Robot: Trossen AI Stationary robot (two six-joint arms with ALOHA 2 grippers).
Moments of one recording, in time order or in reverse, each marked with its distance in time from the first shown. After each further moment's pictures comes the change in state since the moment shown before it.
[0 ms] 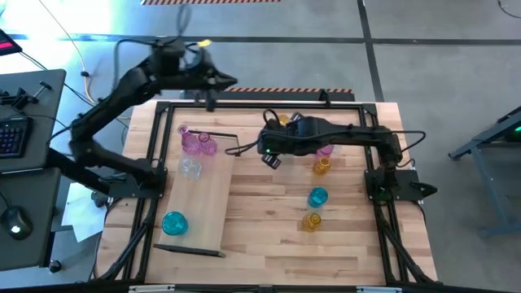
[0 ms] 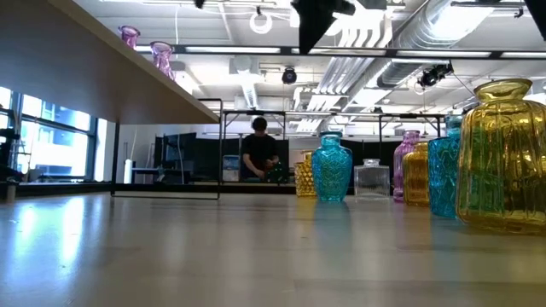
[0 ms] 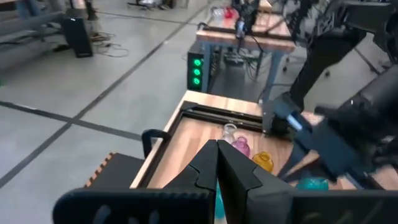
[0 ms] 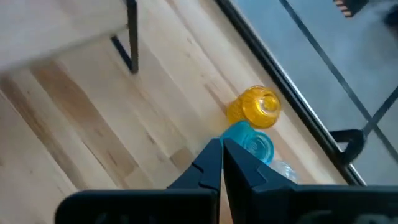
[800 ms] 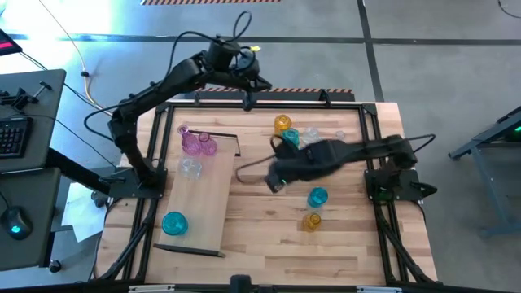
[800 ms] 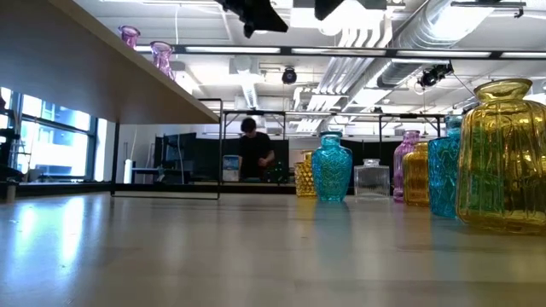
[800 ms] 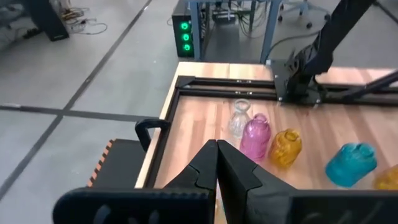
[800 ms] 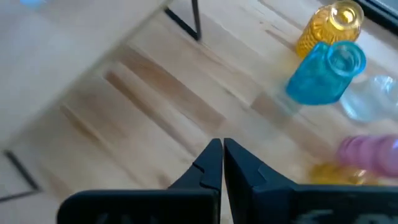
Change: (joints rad) left arm -0.047 0.395 0.258 -0.035 -0.013 0.185; right arm 0.214 -0.101 -0.093 0.020 -0.091 0.556
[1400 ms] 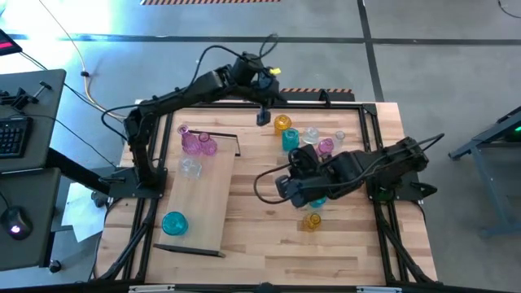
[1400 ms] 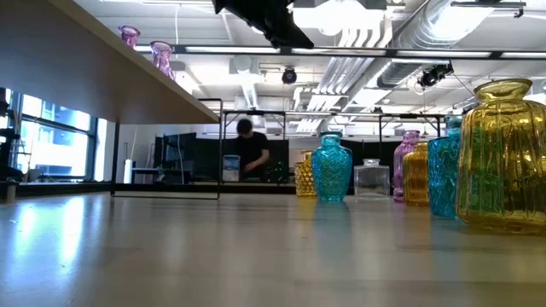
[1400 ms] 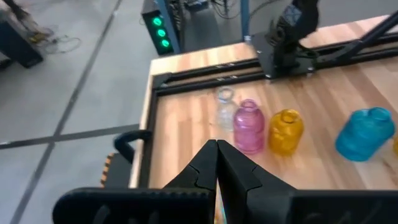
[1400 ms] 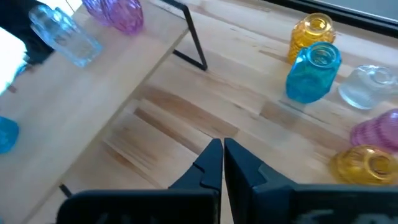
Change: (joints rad) left arm -0.095 0.128 0.000 0.080 -0.014 0.170; right arm 0.147 -0.075 0.000 -0.055 0.189 0.263
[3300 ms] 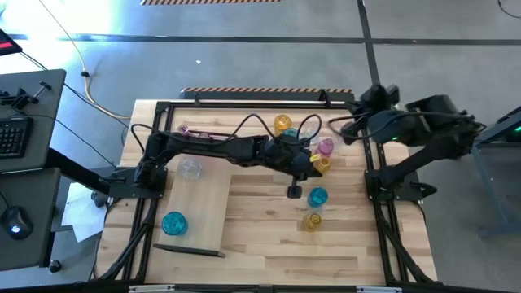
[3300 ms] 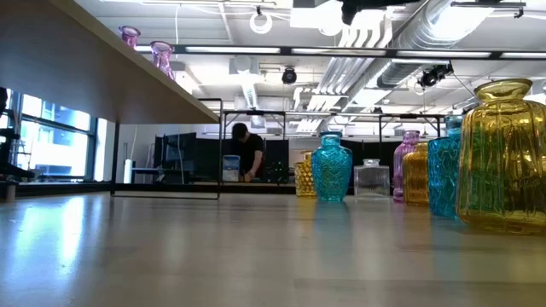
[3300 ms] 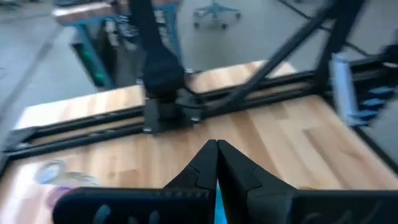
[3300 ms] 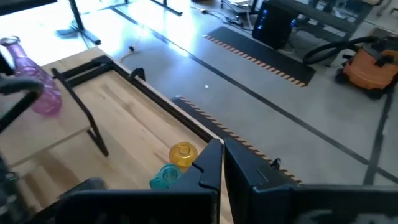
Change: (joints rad) left arm -0.486 0.197 0.001 0.318 -0.227 -0.265; right arm -0.157 -0.446 0.000 -0.136 0.301 -0.657
